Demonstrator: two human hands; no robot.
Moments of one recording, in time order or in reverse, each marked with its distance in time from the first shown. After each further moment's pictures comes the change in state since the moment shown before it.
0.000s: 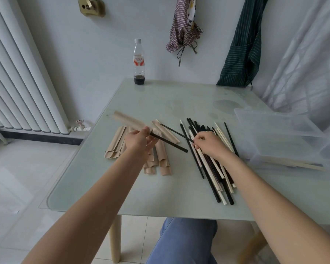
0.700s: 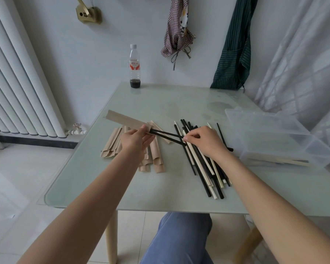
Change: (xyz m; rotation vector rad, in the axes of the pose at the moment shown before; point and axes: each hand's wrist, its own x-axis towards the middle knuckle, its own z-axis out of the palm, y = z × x) left_hand -0.012 -0.004 0.001 -0.039 -0.083 0.056; right_hand -0.026 -0.011 -0.018 -0.103 0.078 -0.248
